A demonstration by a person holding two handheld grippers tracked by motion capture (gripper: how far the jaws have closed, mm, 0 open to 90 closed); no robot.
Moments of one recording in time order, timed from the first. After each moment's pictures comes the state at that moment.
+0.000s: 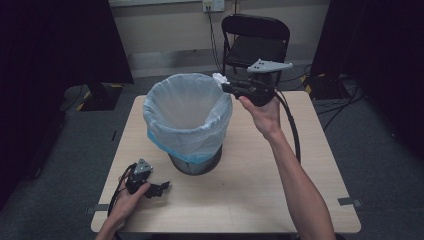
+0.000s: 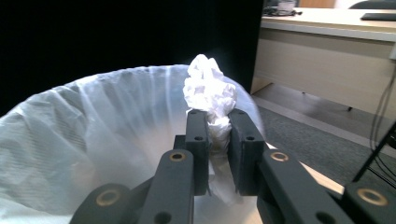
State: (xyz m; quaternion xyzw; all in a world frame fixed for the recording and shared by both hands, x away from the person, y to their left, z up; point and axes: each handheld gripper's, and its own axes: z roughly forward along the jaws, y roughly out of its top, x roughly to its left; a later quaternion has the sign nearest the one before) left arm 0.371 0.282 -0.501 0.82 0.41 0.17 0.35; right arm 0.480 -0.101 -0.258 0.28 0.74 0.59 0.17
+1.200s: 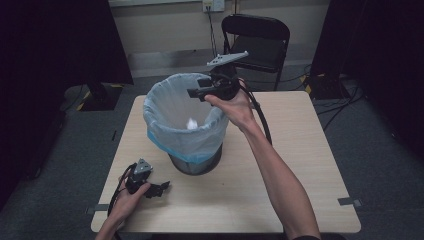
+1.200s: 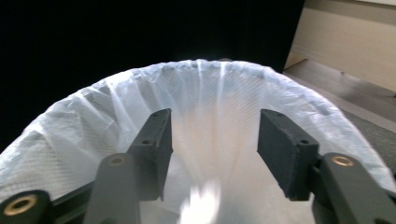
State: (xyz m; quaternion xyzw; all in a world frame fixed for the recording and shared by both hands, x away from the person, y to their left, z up) left arm 0.371 0.282 -0.501 0.82 0.41 0.17 0.35; right arm 0.498 -0.028 -0.246 0.25 0.79 0.54 0.12
